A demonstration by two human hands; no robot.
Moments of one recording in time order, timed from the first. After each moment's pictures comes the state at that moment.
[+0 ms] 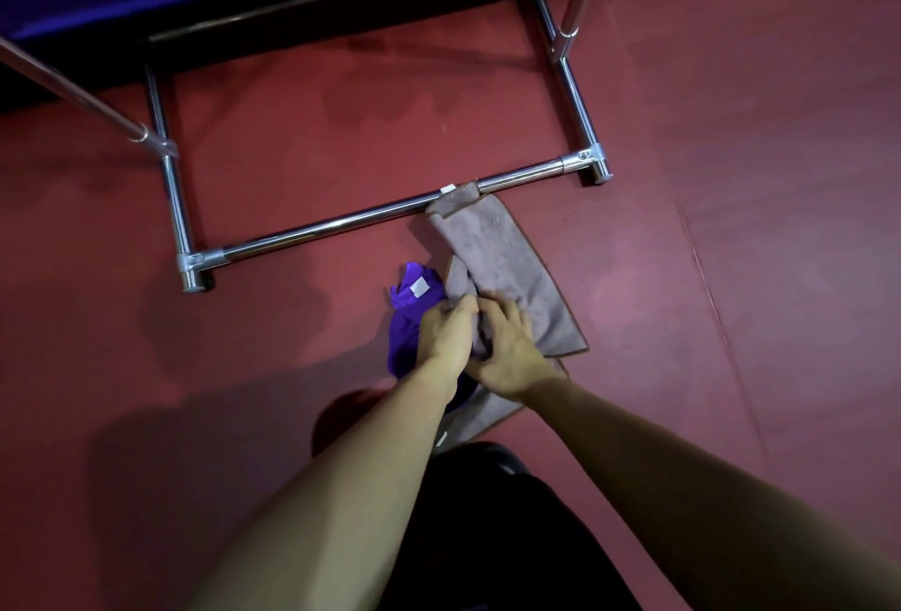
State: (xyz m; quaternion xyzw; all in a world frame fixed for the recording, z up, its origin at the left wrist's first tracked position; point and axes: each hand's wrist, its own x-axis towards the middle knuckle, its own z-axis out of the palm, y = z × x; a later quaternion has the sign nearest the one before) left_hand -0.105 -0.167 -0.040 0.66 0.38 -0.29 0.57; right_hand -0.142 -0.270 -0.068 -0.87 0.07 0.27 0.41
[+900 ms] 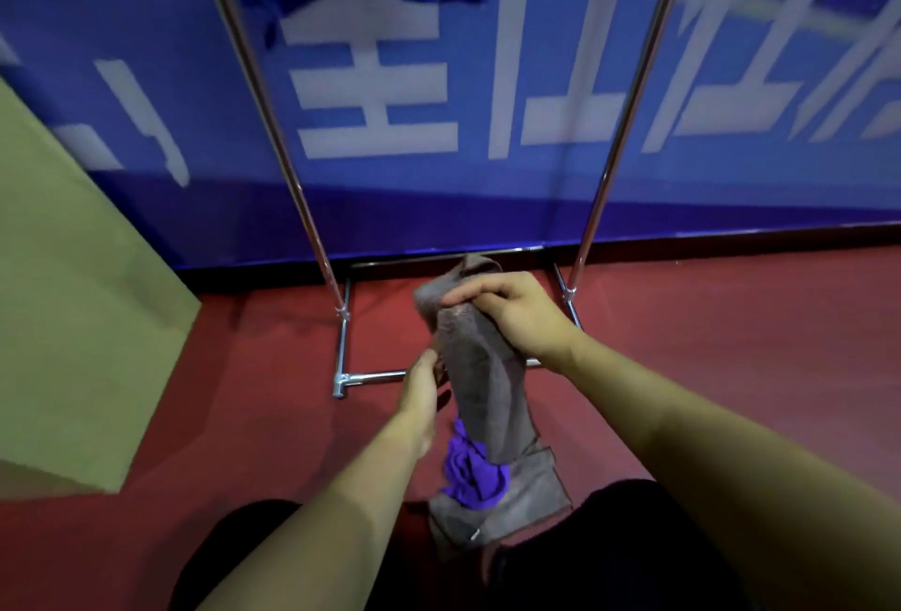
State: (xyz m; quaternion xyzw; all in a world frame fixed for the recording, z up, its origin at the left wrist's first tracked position) left_hand -0.169 -0.071 0.277 0.56 0.27 -0.10 0.78; right_hand -0.123 -0.204 0.373 -0.80 -0.16 0.09 0.57
